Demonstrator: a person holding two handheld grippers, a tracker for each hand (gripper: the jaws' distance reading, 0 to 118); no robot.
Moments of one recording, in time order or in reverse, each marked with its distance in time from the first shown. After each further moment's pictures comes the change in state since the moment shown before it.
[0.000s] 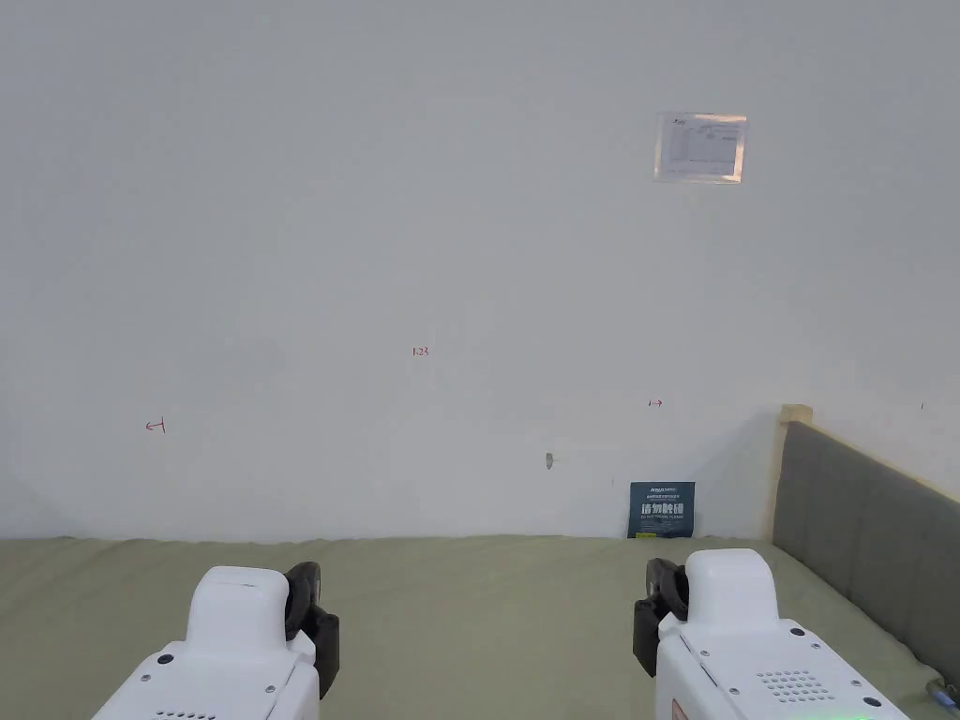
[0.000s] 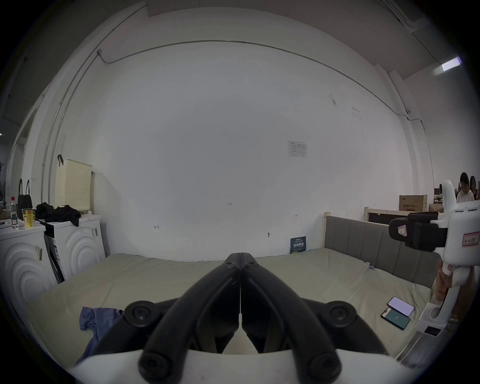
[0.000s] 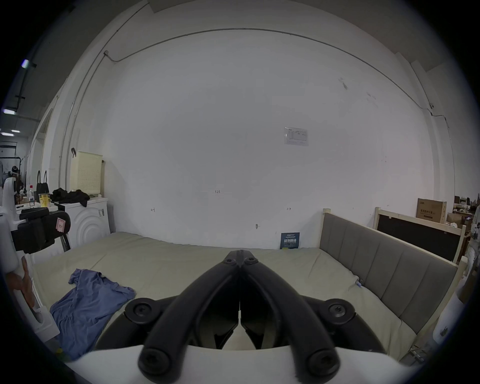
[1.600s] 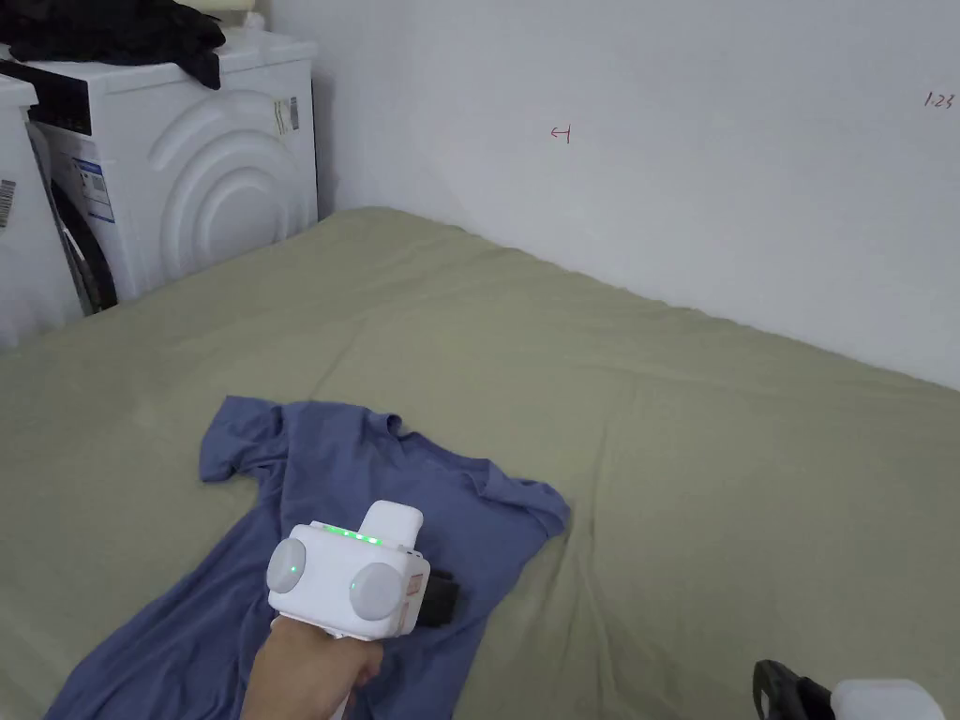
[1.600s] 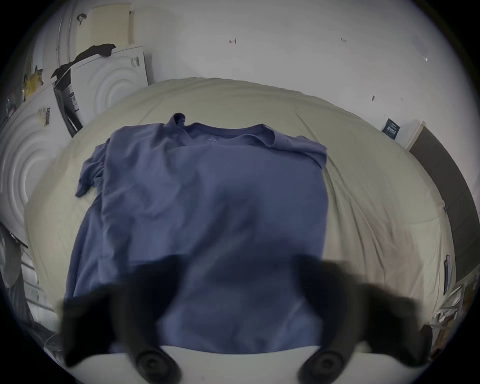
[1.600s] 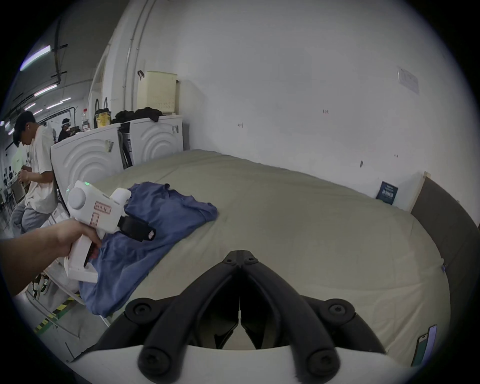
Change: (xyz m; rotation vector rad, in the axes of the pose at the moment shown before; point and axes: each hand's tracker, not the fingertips) left arm -0.319 -0.331 -0.108 -0.949 0.296 0.240; right arm -0.213 -0.174 -0.108 -0.416 0.475 0.167
